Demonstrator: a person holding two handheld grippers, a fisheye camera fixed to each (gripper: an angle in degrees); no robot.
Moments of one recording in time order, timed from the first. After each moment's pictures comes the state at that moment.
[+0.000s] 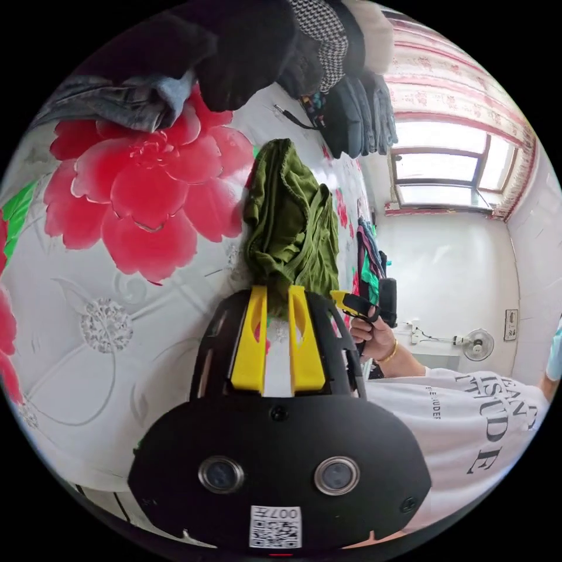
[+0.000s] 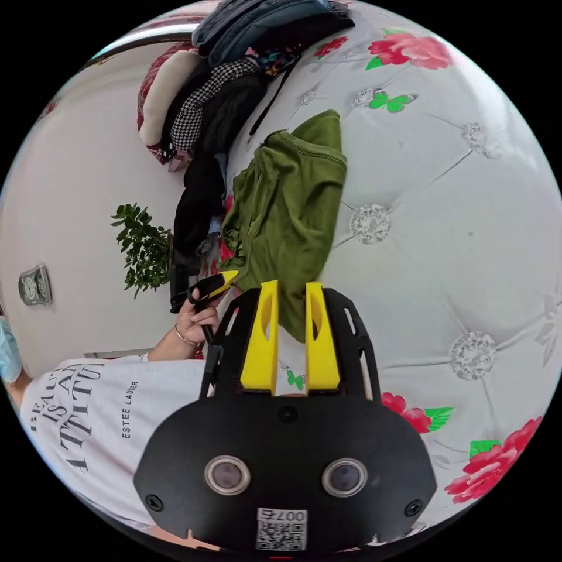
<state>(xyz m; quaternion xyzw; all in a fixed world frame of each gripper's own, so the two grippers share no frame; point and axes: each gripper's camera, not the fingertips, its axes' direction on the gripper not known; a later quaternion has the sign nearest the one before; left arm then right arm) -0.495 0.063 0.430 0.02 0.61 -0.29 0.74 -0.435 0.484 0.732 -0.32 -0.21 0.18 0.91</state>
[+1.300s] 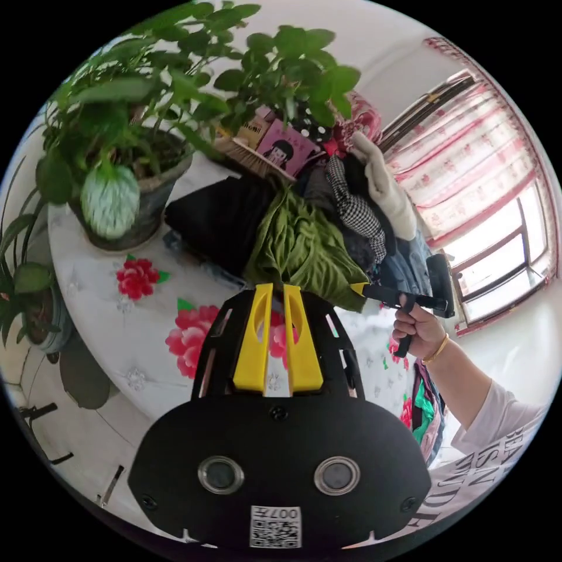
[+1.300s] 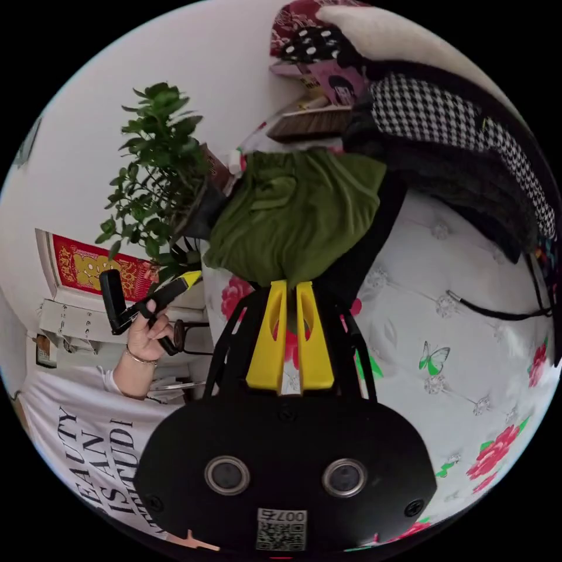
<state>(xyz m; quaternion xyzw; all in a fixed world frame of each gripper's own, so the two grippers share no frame) -0.501 0.146 0.366 0.15 0.29 -0.51 0.79 -0.730 0.297 0.897 -0.41 -0.20 -0.19 0.87</state>
